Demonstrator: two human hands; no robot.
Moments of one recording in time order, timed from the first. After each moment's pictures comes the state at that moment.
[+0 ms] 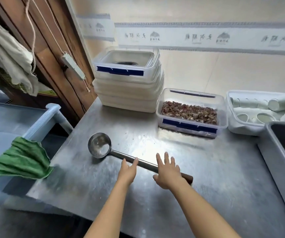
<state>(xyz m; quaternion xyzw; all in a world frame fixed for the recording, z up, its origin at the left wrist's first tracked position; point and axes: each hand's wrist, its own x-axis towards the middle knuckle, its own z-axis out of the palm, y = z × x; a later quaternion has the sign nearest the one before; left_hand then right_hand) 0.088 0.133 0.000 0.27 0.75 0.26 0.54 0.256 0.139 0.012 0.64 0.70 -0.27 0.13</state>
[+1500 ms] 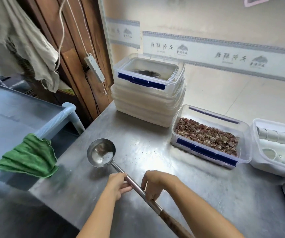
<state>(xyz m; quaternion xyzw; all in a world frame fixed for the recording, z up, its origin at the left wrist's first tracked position) 0.035 0.181 0.009 0.03 0.72 0.40 0.57 0.190 0.237 0.051 0.44 0.73 -0.42 0.30</state>
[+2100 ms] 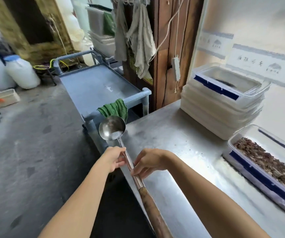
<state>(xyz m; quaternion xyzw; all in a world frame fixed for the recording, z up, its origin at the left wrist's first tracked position) -0.048 0.005 0.103 -0.03 0.72 0.54 0.43 0.090 0.121 0.144 0.25 0.70 -0.63 0.24</state>
